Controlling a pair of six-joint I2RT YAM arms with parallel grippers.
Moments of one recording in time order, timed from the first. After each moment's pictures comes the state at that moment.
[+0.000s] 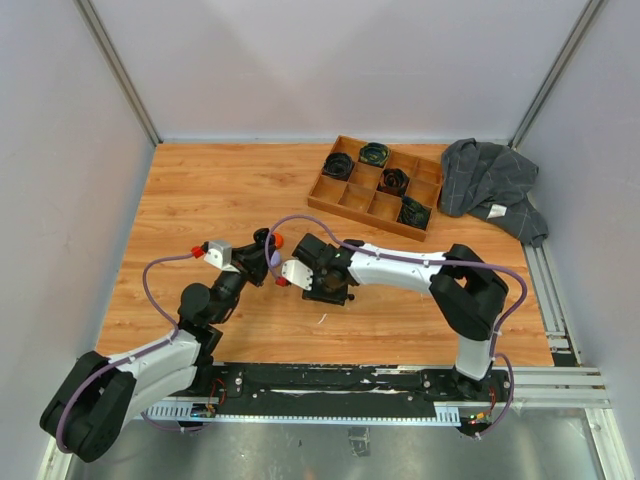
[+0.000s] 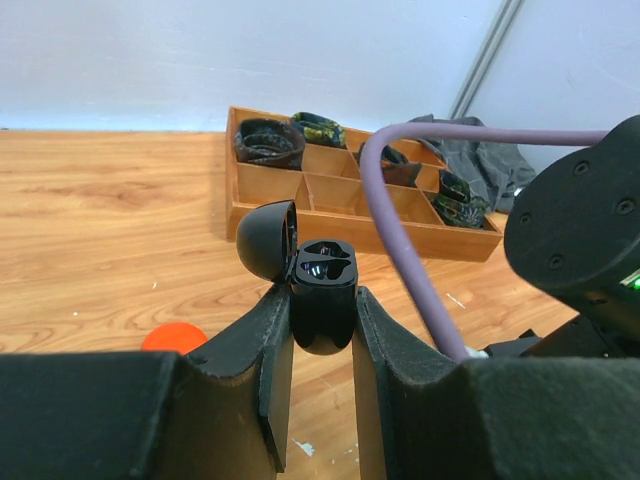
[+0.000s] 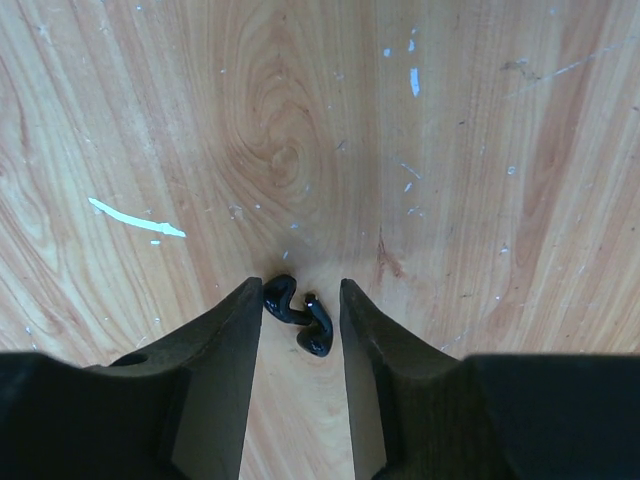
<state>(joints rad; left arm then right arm) -0.48 0.91 0.01 1.14 0.01 -0.28 1.01 1.83 1.24 -0.65 0.00 -0.47</state>
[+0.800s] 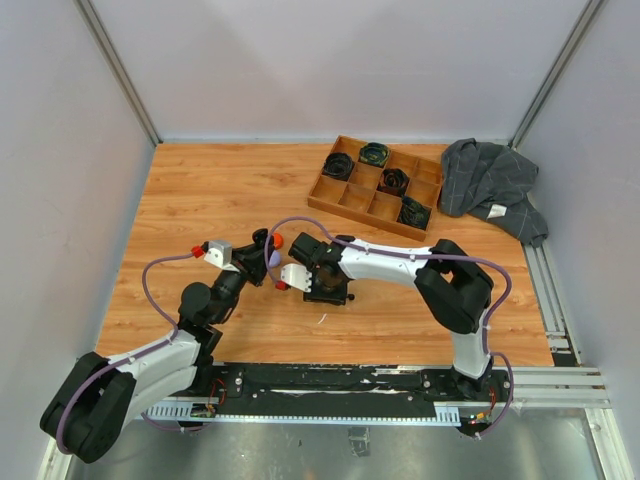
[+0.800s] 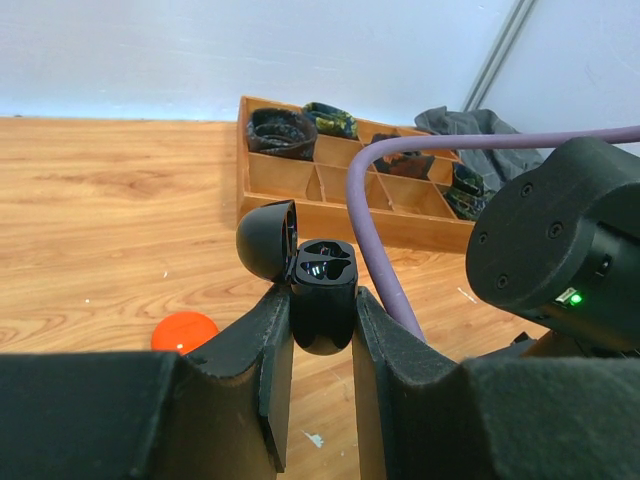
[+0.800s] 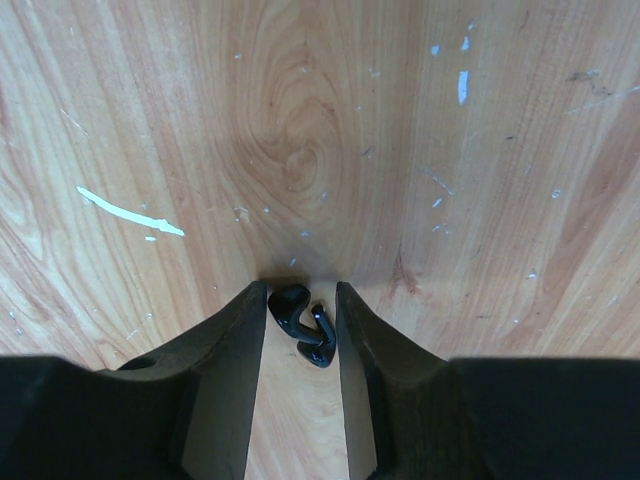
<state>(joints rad) -0.48 0.91 0.01 1.11 0.00 -0.28 1.00 1.93 1.33 -0.77 -0.03 -0.54</state>
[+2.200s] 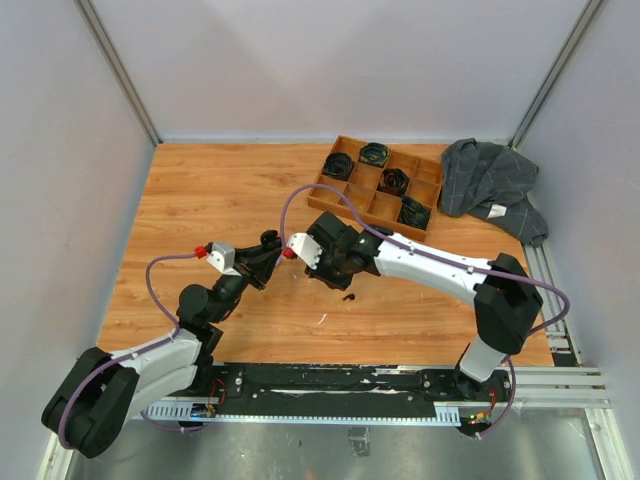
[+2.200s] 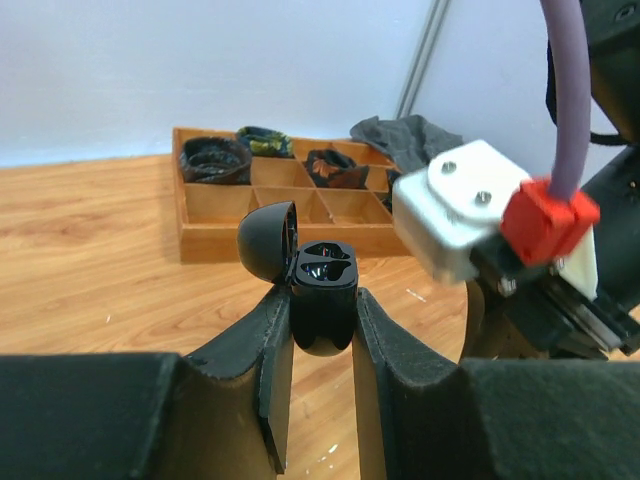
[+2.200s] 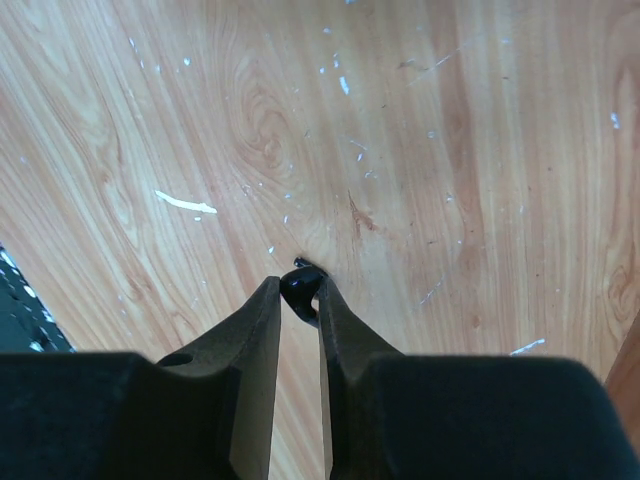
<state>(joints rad) -0.48 0.94 0.01 1.21 0.14 -0.27 0.96 1.69 1.29 -0.71 -0.09 -0.35</state>
